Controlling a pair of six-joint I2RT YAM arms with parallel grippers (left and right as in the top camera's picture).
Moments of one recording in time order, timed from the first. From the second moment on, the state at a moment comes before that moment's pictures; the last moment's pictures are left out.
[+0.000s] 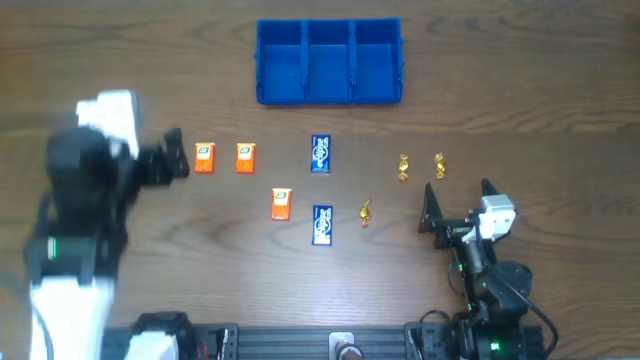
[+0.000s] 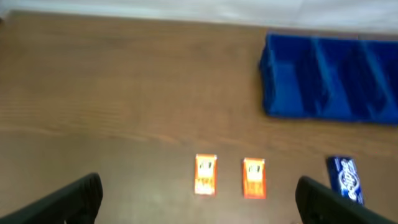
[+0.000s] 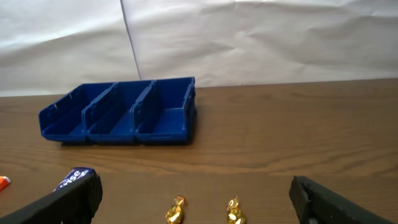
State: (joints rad) left arm -0.02 0.93 1.01 -0.71 -0.01 -0.07; right arm 0.06 0.01 0.01 -0.07 -0.06 0.11
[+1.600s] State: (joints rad) left arm -0.06 1.88 1.13 -0.63 0.02 -0.15; right arm 0.06 0.01 0.01 -0.07 -0.06 0.11
